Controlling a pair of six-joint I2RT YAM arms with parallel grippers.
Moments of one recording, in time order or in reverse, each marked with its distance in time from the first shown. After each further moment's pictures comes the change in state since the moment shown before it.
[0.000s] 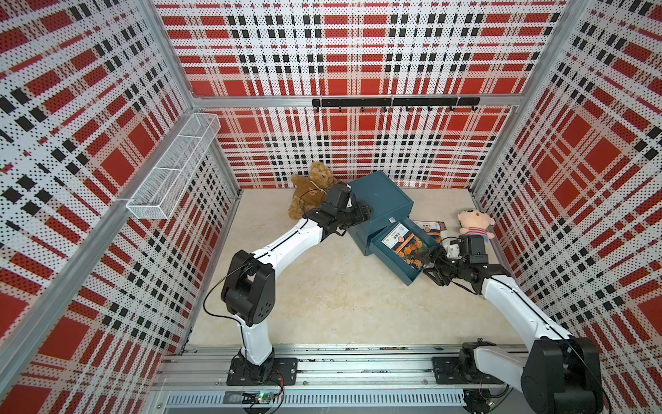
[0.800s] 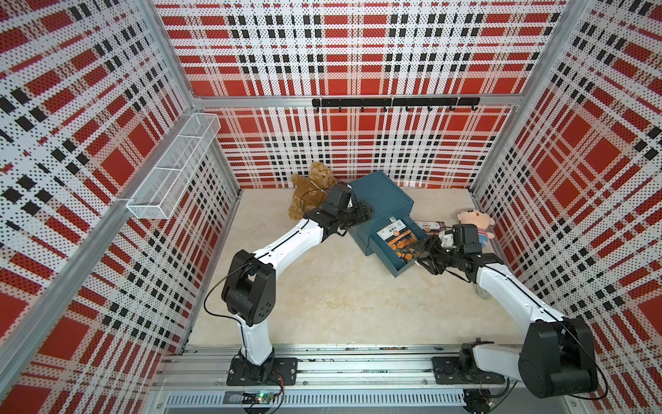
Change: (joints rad) left arm -0.007 0.003 0.000 0.003 -0.010 -0.003; right arm 0.050 0.112 0.120 0.074 0.011 0.068
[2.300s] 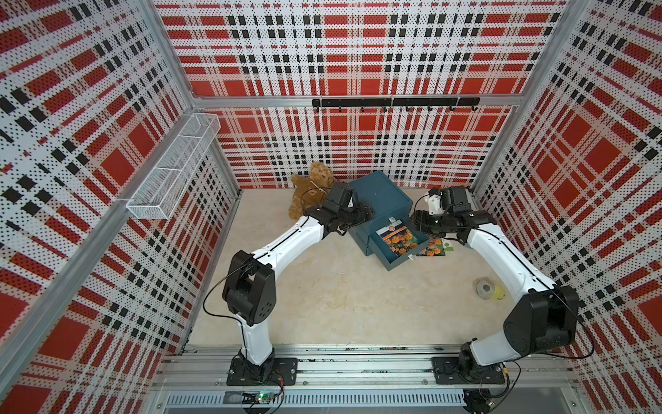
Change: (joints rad) left arm -0.003 0.001 0.069 -0.124 0.011 0.002; right arm 0.097 0.254 0.536 -0.353 0.272 -0.672
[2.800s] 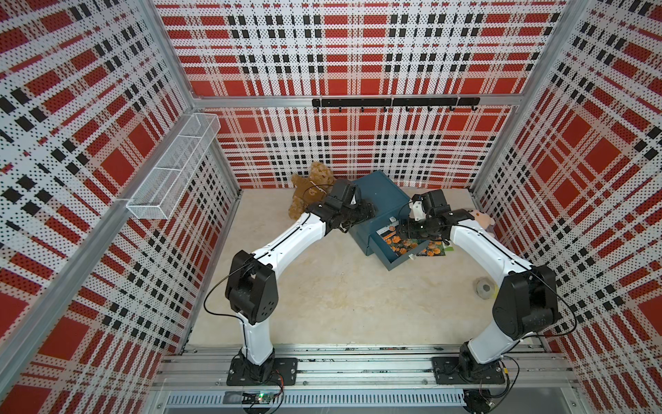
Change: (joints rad) left arm -0.016 0.027 0.081 -0.064 0.006 -0.021; right arm 0.080 0.126 0.004 0.003 0.149 -0.137
